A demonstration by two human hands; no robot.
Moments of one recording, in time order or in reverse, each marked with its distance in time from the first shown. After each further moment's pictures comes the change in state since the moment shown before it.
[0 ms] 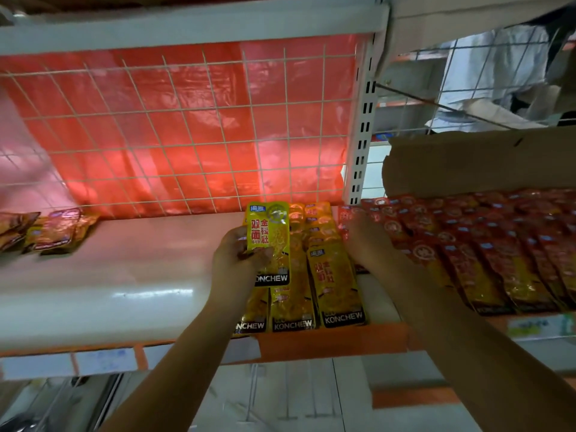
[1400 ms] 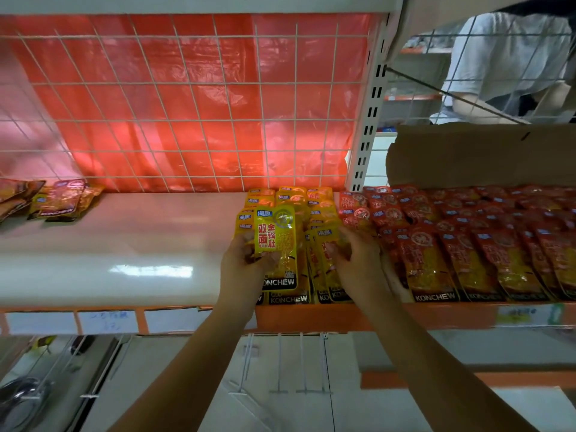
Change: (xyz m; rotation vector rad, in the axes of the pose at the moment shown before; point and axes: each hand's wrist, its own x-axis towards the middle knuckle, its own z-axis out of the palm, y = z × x) left_hand -0.037 -0.019 0.004 -0.070 0.024 -0.046; right_hand -0.095 -0.027 0.006 0.505 0.127 0.088
